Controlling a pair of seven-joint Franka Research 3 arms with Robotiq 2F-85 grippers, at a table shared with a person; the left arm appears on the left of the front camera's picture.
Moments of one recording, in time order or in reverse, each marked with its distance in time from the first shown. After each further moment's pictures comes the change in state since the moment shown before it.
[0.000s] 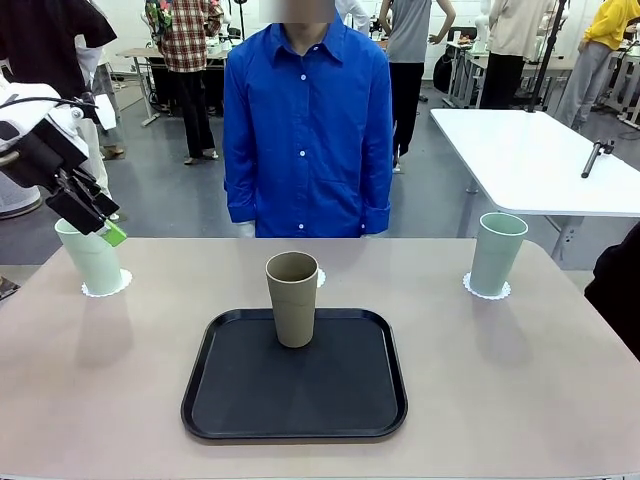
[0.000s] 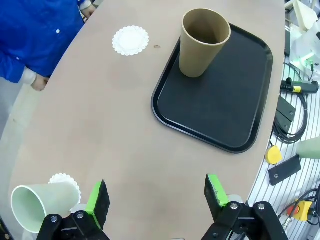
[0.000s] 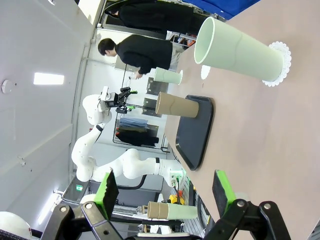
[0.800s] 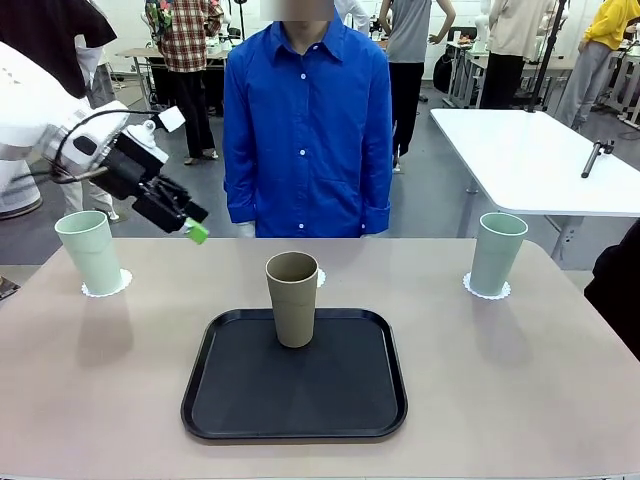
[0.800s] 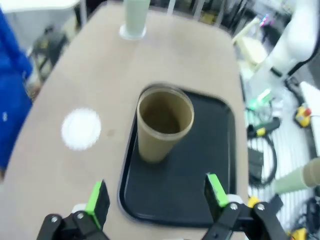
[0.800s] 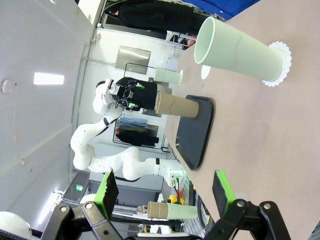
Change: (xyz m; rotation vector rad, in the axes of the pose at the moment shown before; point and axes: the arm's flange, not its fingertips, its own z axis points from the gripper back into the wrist) left arm 0.060 0.016 -0.090 -0.308 -0.349 -0.114; right arm 0.000 0.000 0.000 0.000 0.000 0.000
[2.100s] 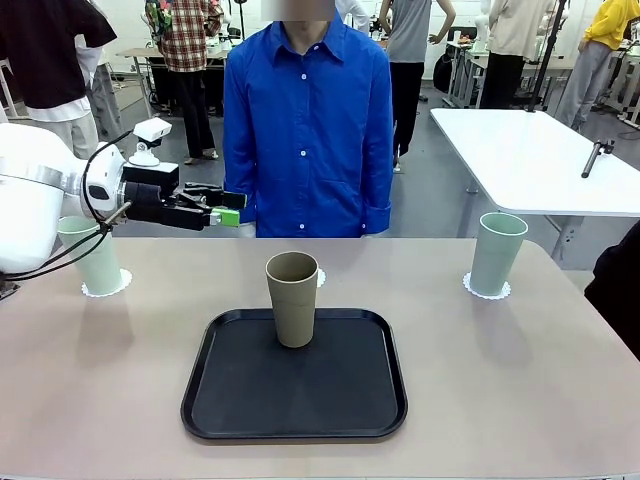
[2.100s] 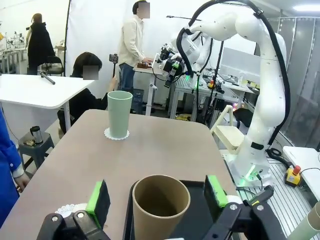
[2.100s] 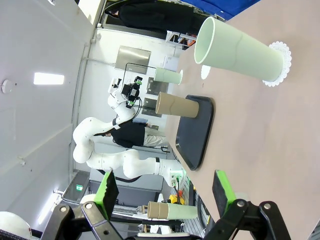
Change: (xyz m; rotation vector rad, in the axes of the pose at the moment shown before) left arm -0.034 0.021 -0.046 -0.128 -0.523 -0.045; right arm 0.000 0.000 0.000 0.000 0.000 0.000
